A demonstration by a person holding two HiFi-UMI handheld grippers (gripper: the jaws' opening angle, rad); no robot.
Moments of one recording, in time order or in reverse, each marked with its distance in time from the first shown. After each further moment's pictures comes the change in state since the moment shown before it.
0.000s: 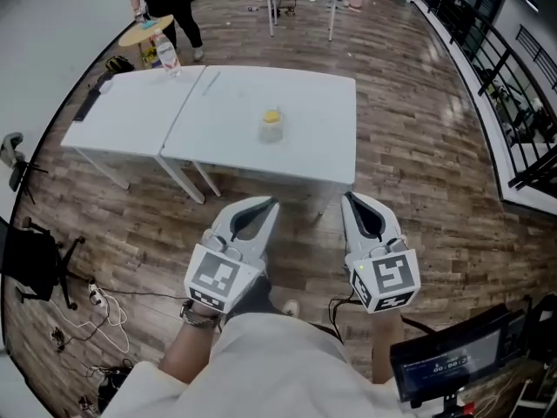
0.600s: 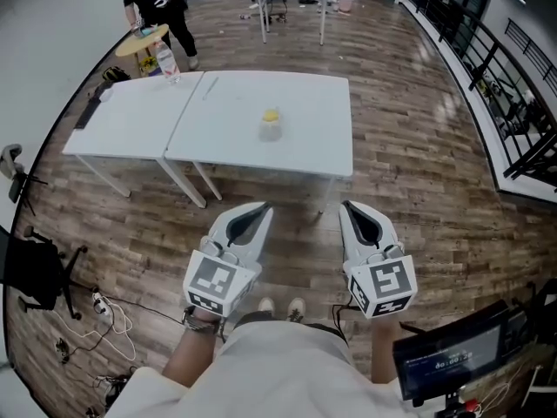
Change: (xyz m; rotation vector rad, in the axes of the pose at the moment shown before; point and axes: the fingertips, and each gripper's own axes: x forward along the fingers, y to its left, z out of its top) left arm -0.045 -0.003 -0.004 -0.033 -0.010 0.014; right arm -0.032 0.038 -0.003 0.025 0.010 -0.037
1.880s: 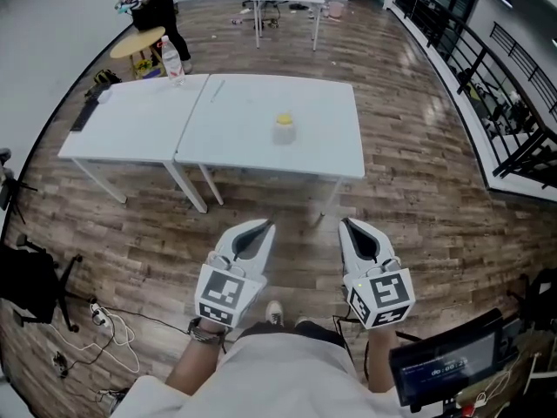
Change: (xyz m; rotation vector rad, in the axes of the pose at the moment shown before) left arm -0.054 0.028 -0.047 -0.043 0.043 -0.042; right arm 0.005 0.073 -0.010 0.044 0.058 -0.046
